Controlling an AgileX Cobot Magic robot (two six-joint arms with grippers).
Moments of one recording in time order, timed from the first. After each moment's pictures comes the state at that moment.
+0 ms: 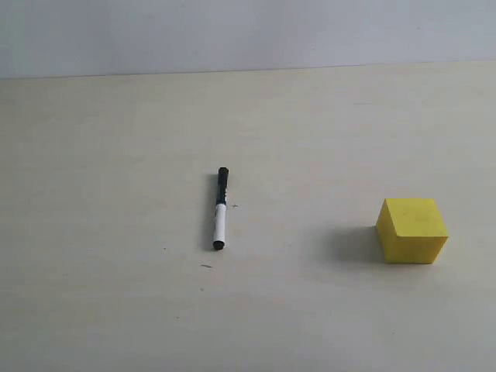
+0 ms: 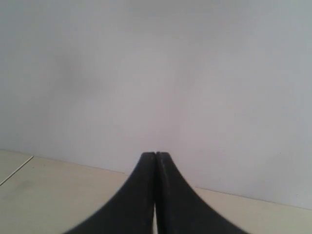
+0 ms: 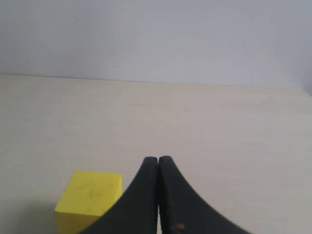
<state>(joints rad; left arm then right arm) 0.06 0.08 -0.49 0.00 0.43 -0.17 0.05 0.01 -0.01 0.01 0.28 -0.08</state>
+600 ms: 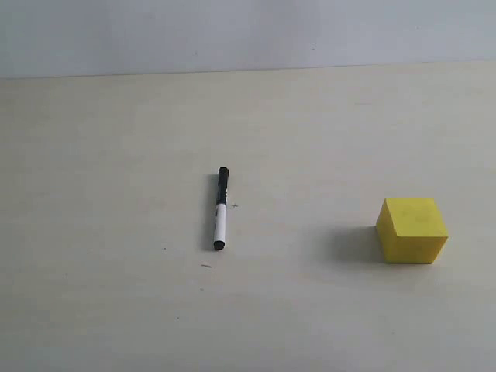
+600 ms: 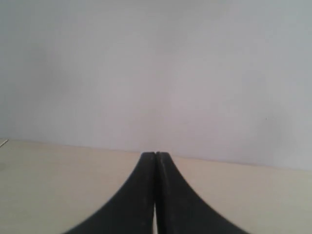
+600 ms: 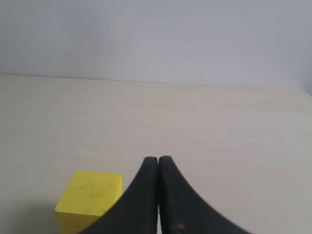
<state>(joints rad) -0.04 0.01 -0.22 0.02 0.27 -0.13 0.05 0.01 -0.01 0.01 0.28 -0.08</state>
